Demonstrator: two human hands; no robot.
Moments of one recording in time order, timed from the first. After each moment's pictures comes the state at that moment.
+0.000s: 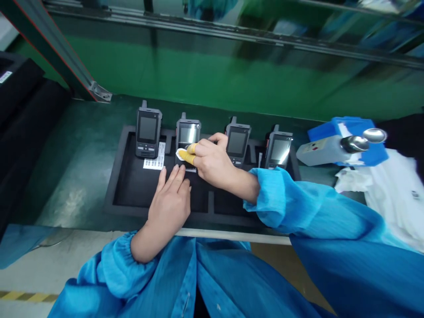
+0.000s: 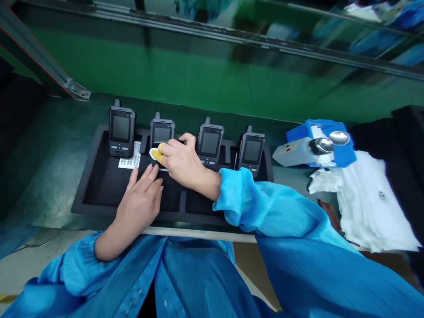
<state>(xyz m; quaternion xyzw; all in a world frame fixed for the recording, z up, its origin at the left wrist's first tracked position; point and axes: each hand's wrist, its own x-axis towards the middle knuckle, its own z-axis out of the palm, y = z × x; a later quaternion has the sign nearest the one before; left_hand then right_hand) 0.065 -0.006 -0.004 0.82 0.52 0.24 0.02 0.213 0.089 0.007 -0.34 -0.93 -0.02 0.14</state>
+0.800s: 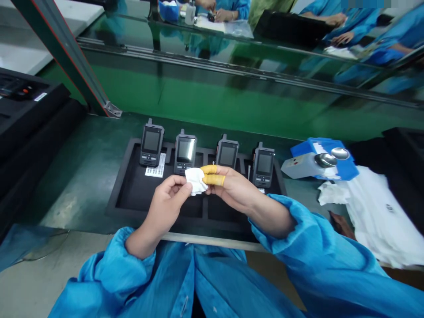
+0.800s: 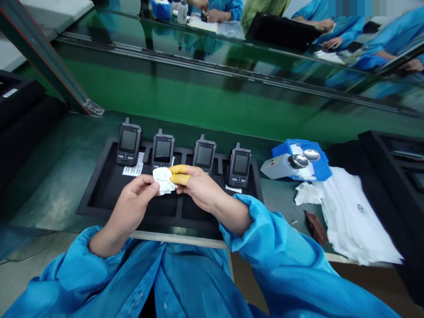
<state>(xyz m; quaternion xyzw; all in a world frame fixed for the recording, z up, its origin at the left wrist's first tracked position) 0.072 0.004 0.028 0.37 0.48 0.52 0.60 0.221 0.052 0.063 -0.51 -0.35 0.72 0.31</state>
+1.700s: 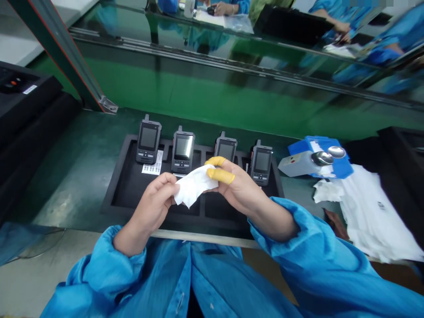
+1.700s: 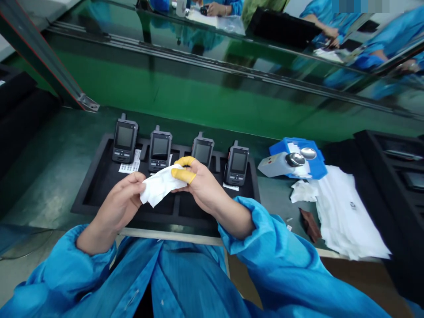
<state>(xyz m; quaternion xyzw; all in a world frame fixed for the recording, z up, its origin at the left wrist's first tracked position) 0.057 0.006 0.040 0.25 0.47 0.48 0.69 0.231 0.047 0.066 -0.49 -0.37 0.71 0.36</state>
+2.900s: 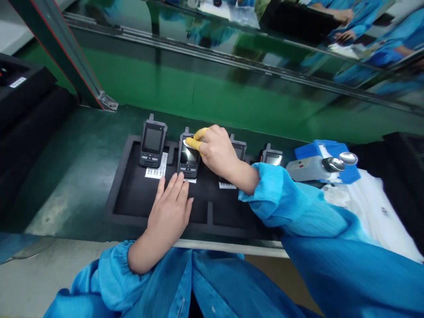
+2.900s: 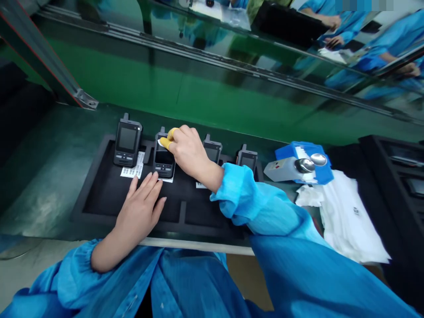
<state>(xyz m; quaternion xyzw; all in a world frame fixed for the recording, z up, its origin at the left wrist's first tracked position) 0.062 -0.006 -0.005 0.80 0.55 0.24 0.04 0.210 0.138 0.028 -0.41 -0.90 -0.05 0.14</state>
